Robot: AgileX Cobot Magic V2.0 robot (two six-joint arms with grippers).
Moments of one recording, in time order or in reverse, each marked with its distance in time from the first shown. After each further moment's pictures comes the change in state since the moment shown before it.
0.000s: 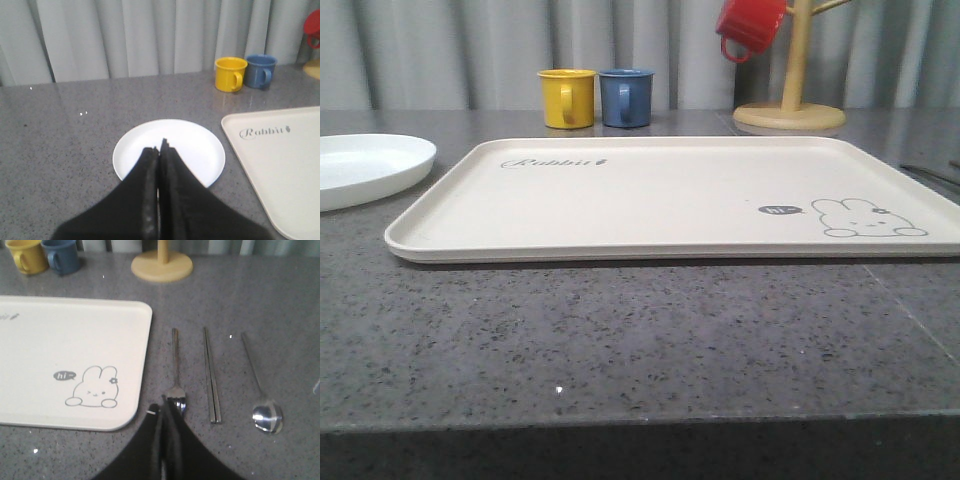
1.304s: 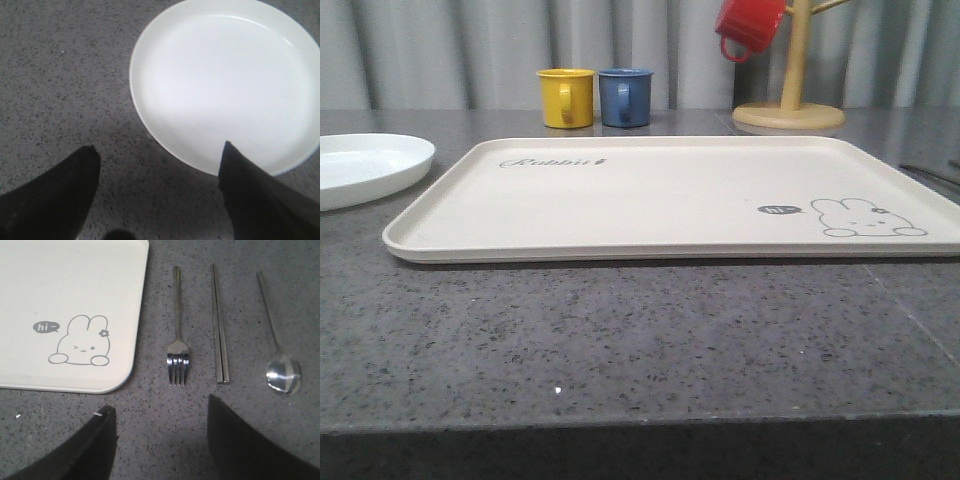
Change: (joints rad) left arm 0.167 0.823 -0.325 -0.045 0.137 0.045; right arm 0.000 0.154 0.000 0.000 0.048 0.000
